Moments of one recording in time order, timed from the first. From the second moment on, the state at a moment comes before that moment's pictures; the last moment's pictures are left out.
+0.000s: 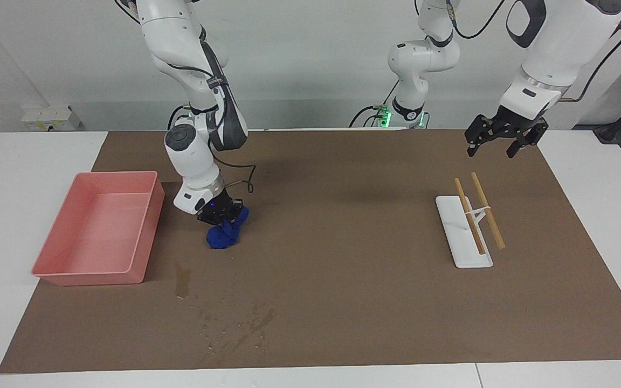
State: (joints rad) left arm 0.04 0.00 -0.10 -1.59 -0.03 1.60 0.09; right arm 0.12 0.25 0.10 -2.13 0.13 2.50 -0.10
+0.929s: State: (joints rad) left arm 0.03 -0.05 -0.12 -1.68 -0.03 1.59 0.08; right arm 0.11 0.50 0.10 -1.81 0.10 2.58 -0.10
